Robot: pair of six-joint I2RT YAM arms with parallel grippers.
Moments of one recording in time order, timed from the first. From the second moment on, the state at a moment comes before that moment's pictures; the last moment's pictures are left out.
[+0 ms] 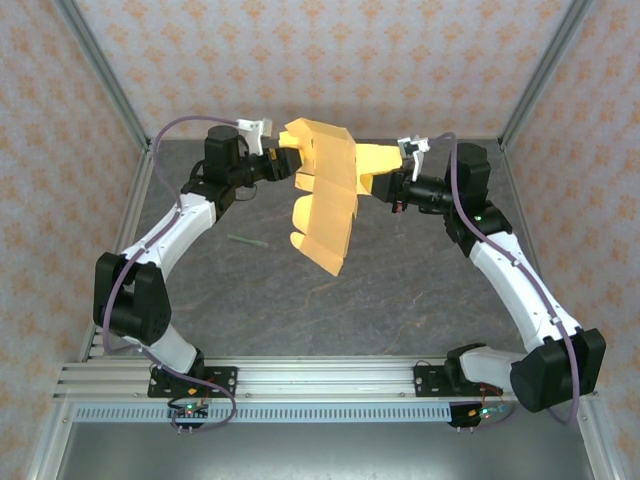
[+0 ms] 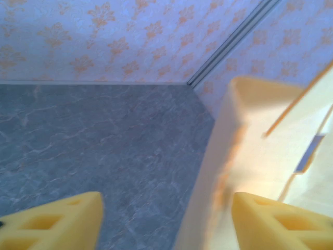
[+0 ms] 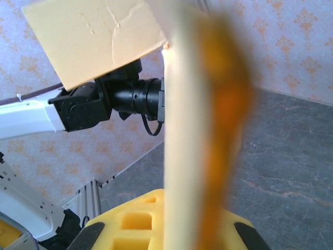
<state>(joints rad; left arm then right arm) -0.22 1.61 1.30 0.00 0.57 -0.45 0.27 1.21 1.13 -0.10 -0.93 0.31</state>
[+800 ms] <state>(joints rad) -0.22 1.60 1.39 -0.27 0.54 -0.21 0.28 1.21 1.14 -0.33 -0.63 0.20</state>
